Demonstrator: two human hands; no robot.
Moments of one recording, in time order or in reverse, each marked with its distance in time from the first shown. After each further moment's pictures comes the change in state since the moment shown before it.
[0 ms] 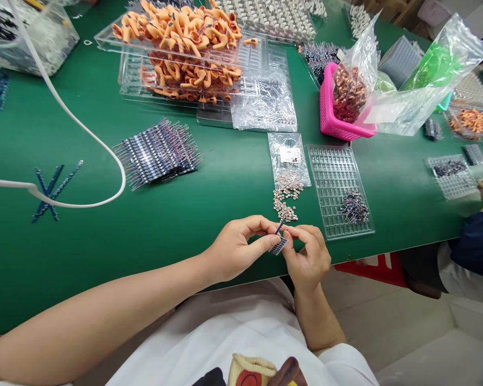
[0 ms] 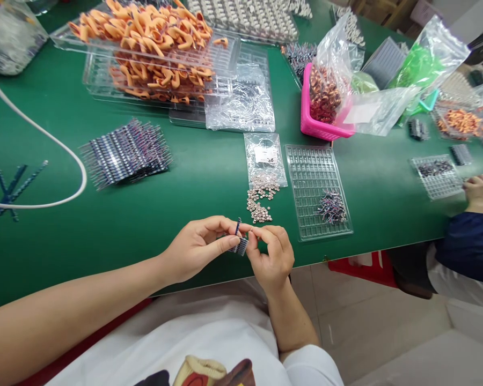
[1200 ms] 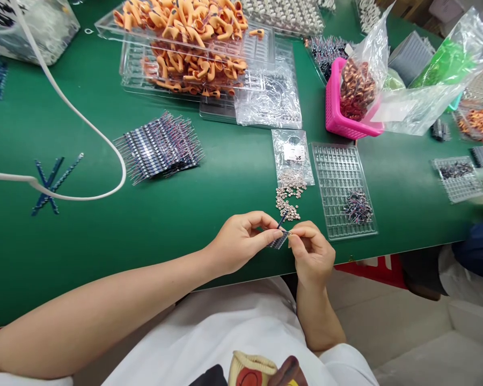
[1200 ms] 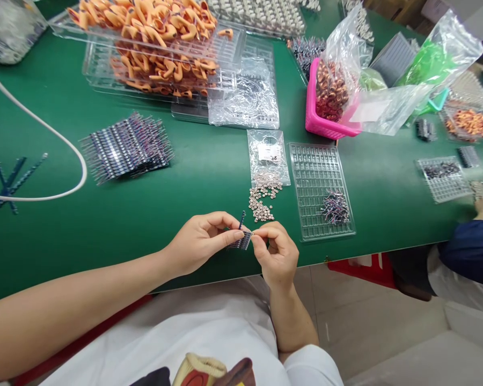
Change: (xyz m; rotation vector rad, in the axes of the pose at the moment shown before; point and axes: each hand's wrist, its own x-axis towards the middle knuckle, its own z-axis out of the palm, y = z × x) left_hand 0.007 -0.007 0.000 -0.014 0.063 -0.109; right_hand -0.004 0.003 -0.001 0.660 -0.085 0.487
